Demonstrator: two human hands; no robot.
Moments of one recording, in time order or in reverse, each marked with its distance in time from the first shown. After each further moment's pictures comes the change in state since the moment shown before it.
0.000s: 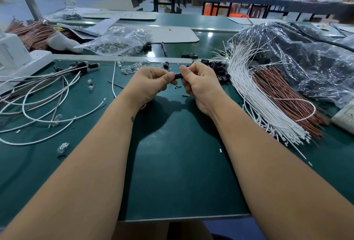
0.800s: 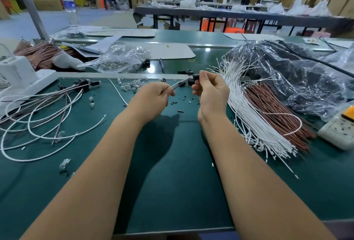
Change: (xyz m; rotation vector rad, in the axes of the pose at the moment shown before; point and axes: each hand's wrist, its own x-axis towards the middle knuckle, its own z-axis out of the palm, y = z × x) left_hand 0.003 0.016 0.007 0.495 0.020 0.039; right_hand -0.003 -0.017 -0.008 0.296 0.442 -0.099
